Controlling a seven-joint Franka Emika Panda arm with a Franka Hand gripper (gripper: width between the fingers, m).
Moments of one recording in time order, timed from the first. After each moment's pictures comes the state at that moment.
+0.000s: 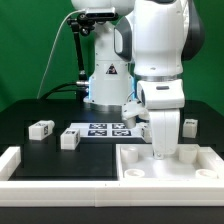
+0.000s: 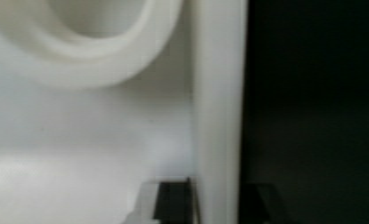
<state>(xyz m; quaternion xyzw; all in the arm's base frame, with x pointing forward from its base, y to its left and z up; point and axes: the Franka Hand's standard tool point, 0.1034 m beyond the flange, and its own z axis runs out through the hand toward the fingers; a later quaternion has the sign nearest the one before) 0.490 0.068 0.004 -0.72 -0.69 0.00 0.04</state>
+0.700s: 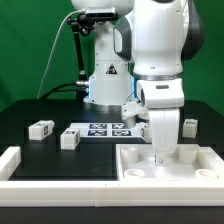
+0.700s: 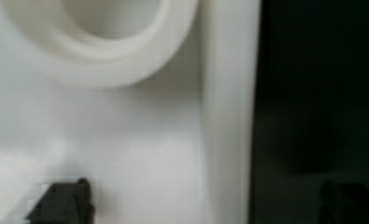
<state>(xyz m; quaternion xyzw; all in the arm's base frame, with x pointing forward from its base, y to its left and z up) 0.493 0.067 0.006 -0.72 -0.69 0.00 0.03</state>
